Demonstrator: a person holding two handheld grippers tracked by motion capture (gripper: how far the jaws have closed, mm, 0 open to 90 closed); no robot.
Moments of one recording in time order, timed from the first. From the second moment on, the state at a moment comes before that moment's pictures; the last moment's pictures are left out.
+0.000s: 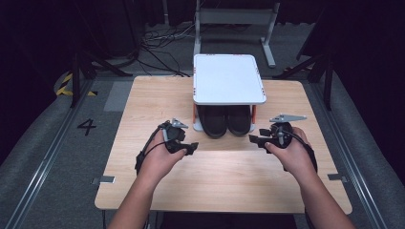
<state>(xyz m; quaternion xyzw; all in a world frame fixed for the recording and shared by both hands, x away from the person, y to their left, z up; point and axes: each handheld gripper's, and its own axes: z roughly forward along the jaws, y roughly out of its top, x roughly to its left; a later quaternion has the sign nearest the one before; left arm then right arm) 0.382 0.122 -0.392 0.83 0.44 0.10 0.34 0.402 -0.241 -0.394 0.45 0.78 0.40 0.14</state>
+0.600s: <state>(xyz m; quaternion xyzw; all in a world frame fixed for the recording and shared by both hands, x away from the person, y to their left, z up) 0.361 0.205 -0.397 0.81 0.46 0.14 0.33 0.414 -0.332 -0.376 0.45 0.77 0.40 0.20</state>
